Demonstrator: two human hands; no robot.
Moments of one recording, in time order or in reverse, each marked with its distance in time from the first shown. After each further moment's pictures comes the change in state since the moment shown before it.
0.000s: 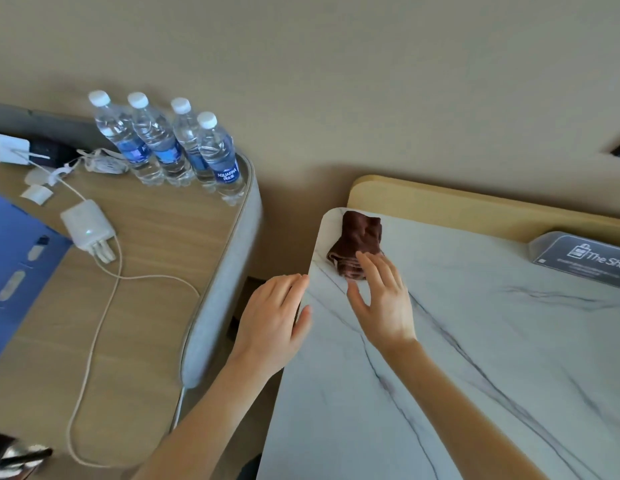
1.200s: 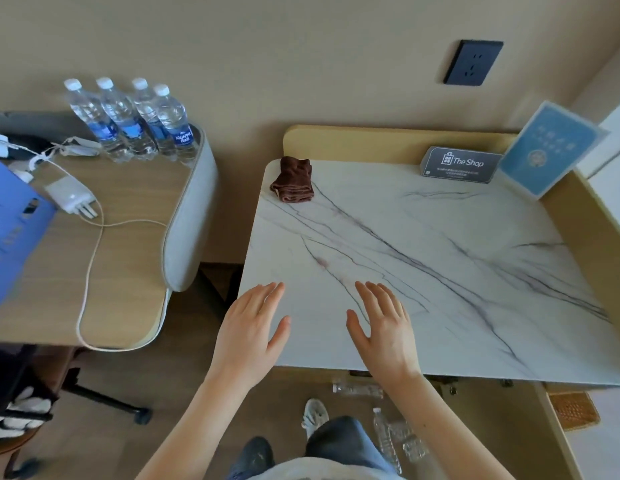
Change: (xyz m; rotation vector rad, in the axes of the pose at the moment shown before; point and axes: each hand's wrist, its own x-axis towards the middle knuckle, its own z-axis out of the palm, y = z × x) left_hand -0.220 0.126 -0.026 -0.010 -0.084 0.035; right_hand -0.299 -0.013 -0.122 -0.165 -0.015 0.204
